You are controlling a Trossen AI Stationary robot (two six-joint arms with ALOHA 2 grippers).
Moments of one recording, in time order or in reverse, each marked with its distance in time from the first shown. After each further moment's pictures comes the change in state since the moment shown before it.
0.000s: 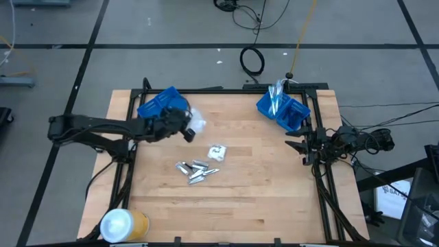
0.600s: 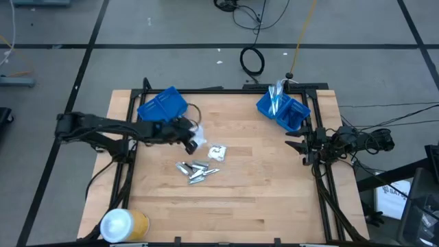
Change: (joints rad) left arm -0.026 0.128 0.000 -0.066 0.272 -0.076; right arm 0.000 0.000 0.000 0.000 0.000 0.000
